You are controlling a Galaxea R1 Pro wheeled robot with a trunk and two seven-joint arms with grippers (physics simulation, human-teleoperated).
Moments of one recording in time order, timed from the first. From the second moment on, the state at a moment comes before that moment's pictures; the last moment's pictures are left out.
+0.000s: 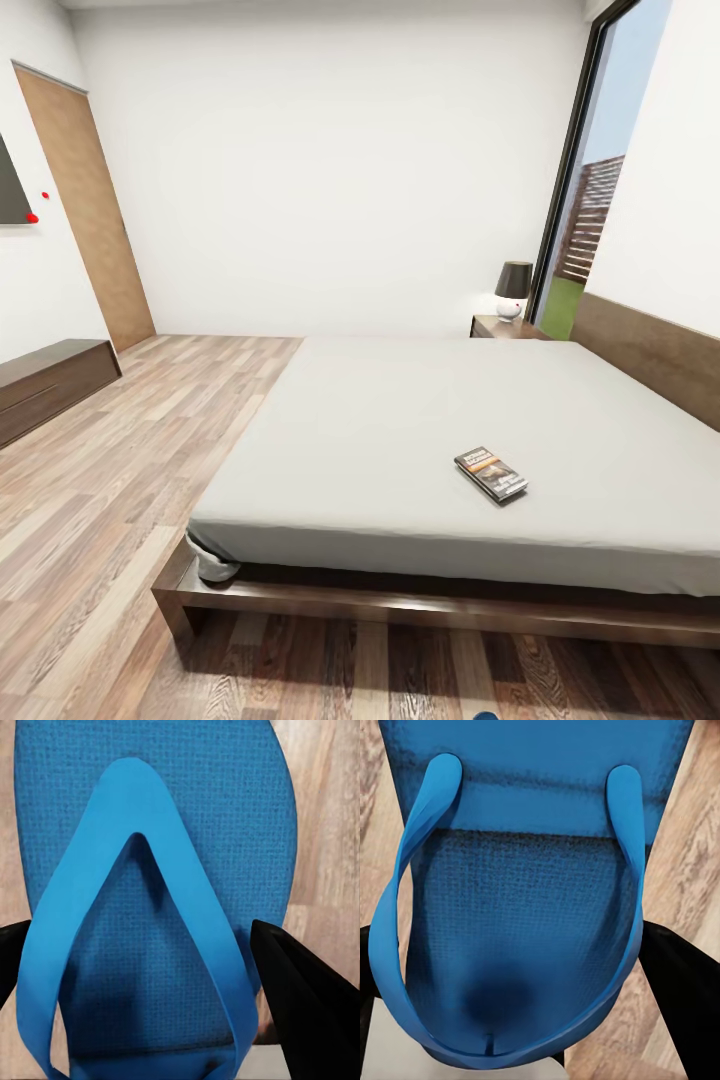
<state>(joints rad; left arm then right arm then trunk) -0.30 0.04 0.03 -0.13 -0.06 0.06 0.04 -0.30 -0.09 0.16 -0.24 0.07 0.15 0.24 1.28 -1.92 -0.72</state>
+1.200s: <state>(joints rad) -0.30 0.33 0.08 -0.14 0.03 0.01 1.07 -0.30 -0.07 0.16 -0.24 0.07 0.24 0.23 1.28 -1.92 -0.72</state>
